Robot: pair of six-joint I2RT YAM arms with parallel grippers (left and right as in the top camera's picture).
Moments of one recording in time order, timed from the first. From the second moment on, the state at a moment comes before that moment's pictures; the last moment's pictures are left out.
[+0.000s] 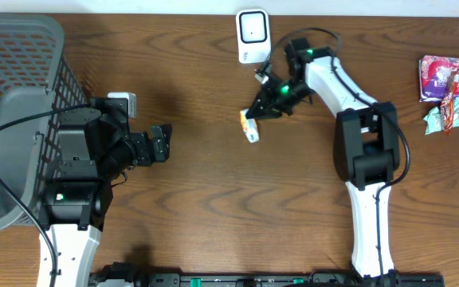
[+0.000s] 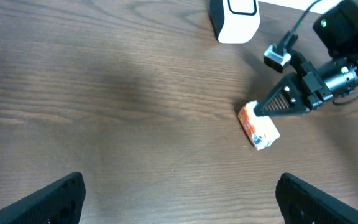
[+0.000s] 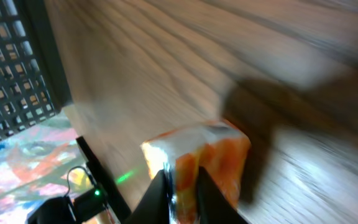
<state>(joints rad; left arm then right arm) -0.01 0.99 0.91 -0.63 0.31 -0.14 0.23 2.44 1.94 -1.10 -0.88 0.02</state>
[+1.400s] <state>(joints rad) -0.01 0.99 0.91 -0.63 0.31 -0.14 0.31 2.44 2.02 -1.22 -0.54 -0.13</state>
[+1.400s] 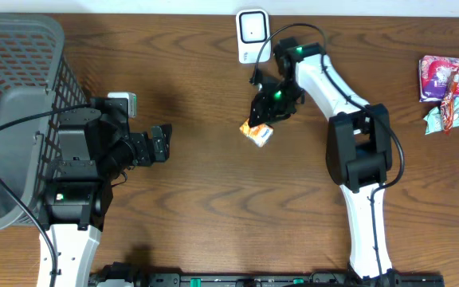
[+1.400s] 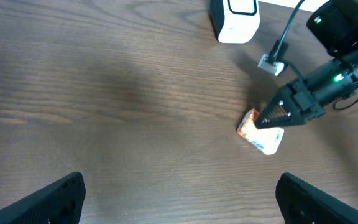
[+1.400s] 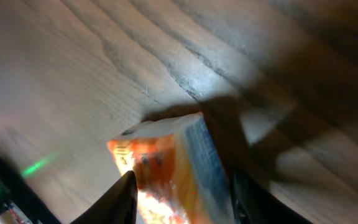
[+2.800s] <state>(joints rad) -0.01 0.99 0.91 -0.63 0.31 -0.14 0.39 2.45 2.27 -0.40 0.36 -0.18</state>
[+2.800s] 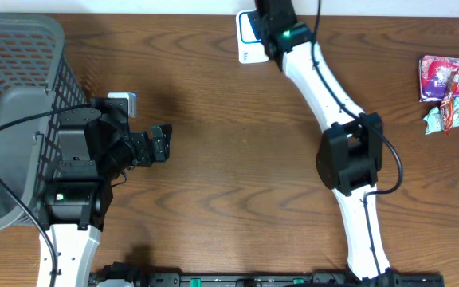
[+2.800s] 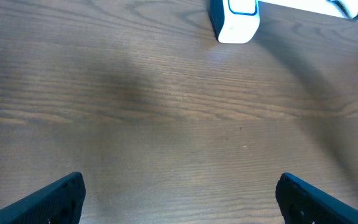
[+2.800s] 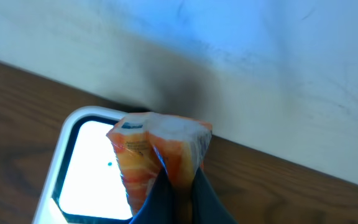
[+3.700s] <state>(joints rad) -0.01 0.99 0.91 -0.63 0.31 -0.14 0.24 2.35 2.23 -0.67 0.64 -0.18</state>
